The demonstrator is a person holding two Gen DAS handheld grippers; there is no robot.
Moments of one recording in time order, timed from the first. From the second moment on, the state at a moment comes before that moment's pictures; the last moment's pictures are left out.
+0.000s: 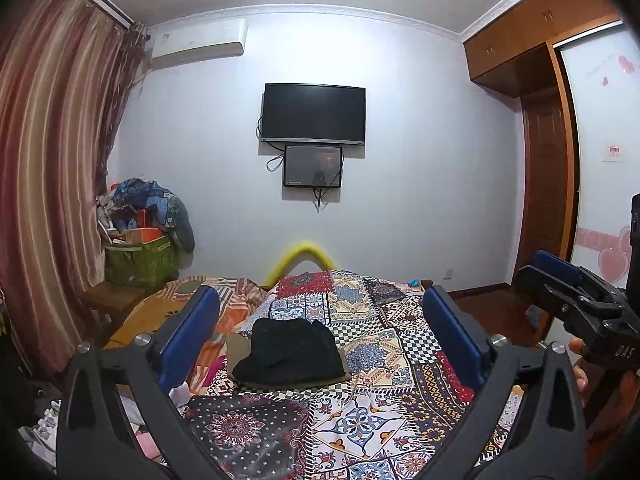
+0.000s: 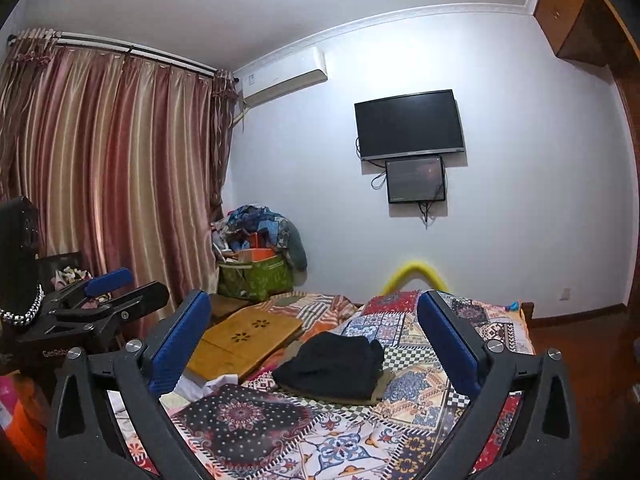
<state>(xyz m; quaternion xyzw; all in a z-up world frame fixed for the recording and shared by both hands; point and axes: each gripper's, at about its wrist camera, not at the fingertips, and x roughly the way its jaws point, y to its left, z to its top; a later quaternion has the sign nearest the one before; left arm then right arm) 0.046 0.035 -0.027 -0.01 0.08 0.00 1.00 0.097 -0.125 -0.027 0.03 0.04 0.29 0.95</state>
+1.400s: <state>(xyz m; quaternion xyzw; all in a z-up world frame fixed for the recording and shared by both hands) 0.048 0.030 -0.035 -0.01 0.08 -0.01 1.00 0.096 -0.134 -0.028 0.03 0.05 0.28 0.96</state>
